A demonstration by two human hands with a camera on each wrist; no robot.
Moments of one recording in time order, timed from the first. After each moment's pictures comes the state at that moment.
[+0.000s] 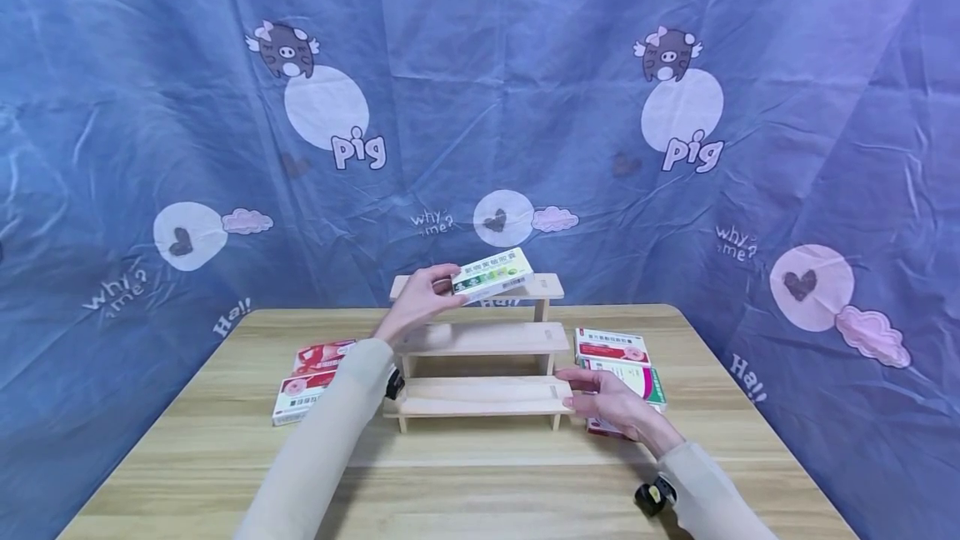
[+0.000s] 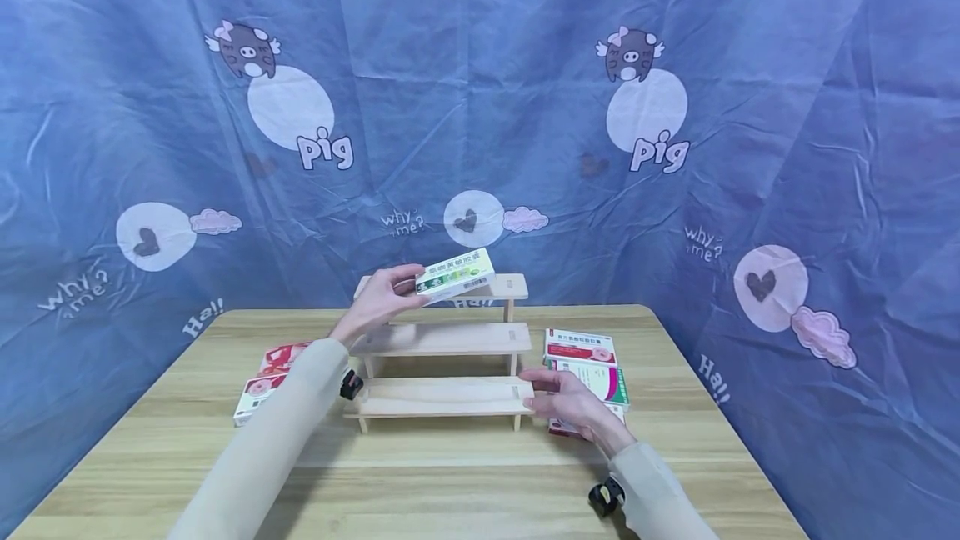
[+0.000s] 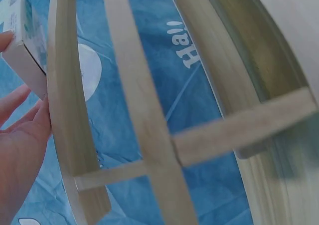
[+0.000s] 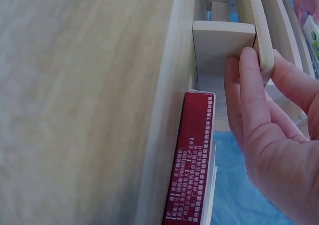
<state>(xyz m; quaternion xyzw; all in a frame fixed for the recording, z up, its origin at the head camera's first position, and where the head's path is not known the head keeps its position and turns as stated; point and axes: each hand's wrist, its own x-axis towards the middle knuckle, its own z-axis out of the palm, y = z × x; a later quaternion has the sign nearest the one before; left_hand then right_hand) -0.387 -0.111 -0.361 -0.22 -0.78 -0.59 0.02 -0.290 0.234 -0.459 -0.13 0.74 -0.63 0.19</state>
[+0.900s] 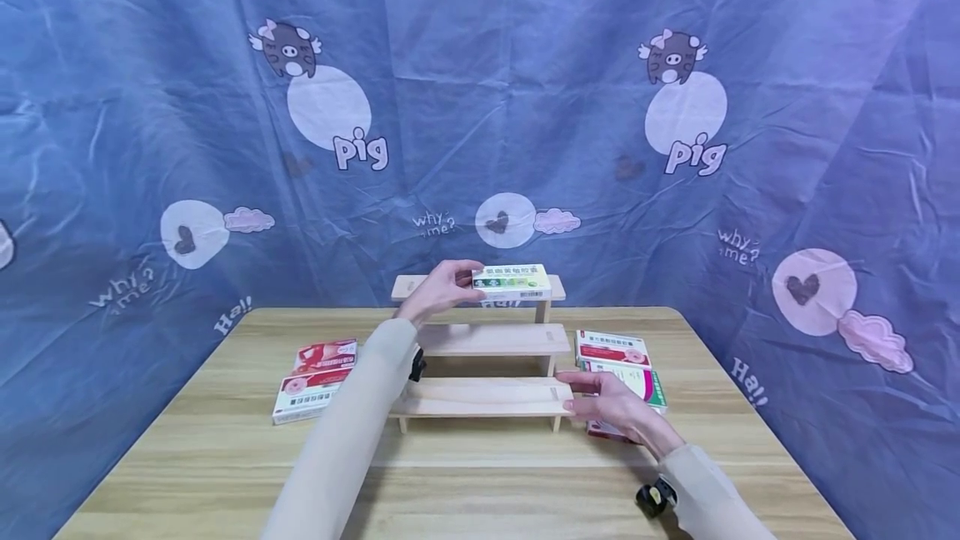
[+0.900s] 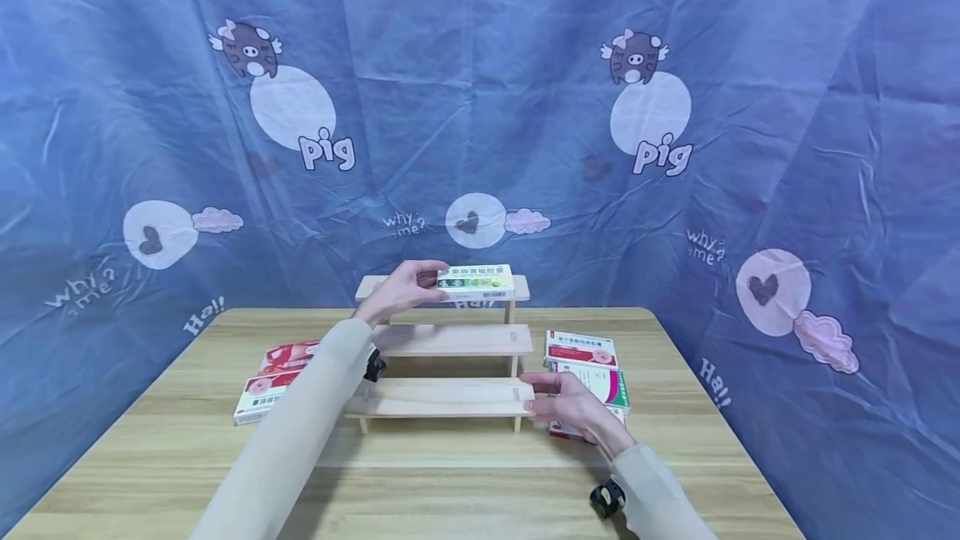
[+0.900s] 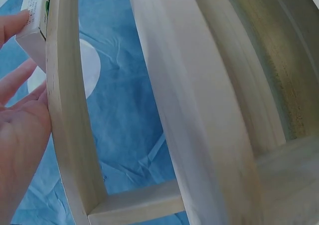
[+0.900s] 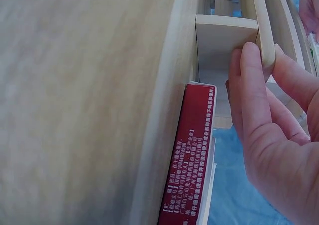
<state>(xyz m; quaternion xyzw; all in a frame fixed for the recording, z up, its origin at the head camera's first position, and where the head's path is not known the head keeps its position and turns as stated) -0.408 -0.087 -0.347 -0.24 -0.81 -0.54 -0.04 -0.293 0.235 -0.463 -0.12 0.74 -0.63 0.19</state>
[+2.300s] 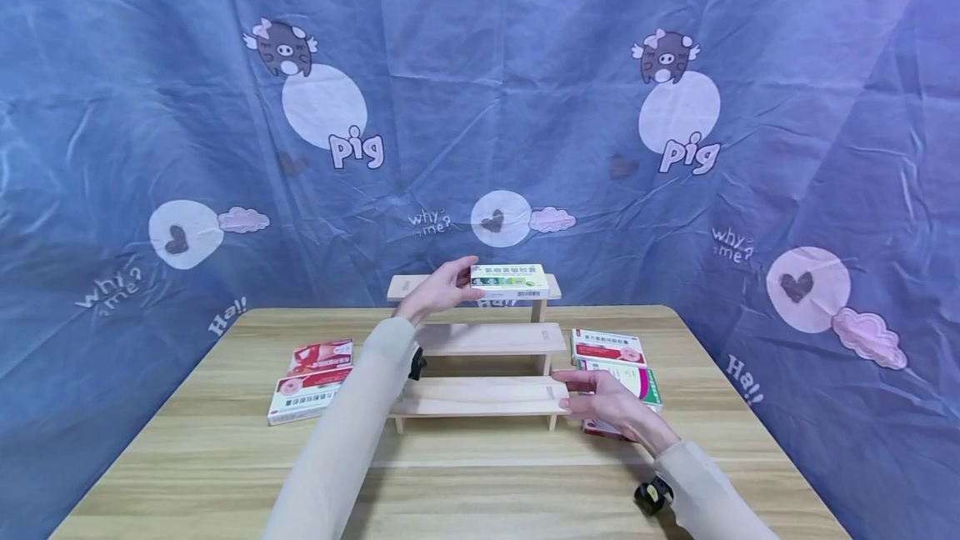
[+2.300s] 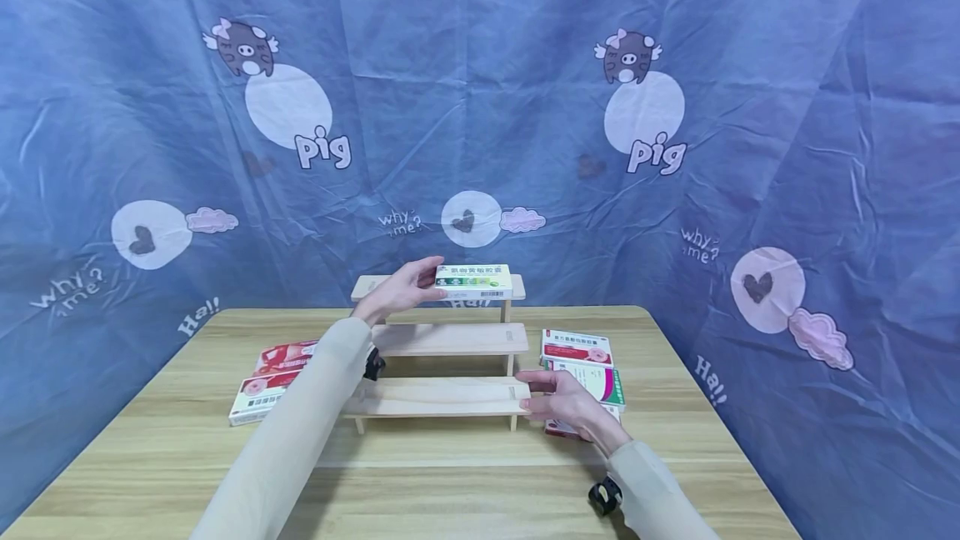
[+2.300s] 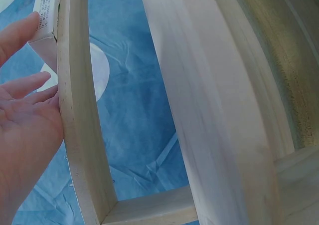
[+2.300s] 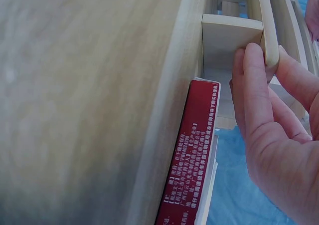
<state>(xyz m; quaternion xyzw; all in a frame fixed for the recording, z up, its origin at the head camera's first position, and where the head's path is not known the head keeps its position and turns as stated) -0.405 -0.078 -0.345 -0.26 -0.82 -0.50 -0.06 -0.293 0.237 -0.463 -0.11 0.75 -0.62 0.19</state>
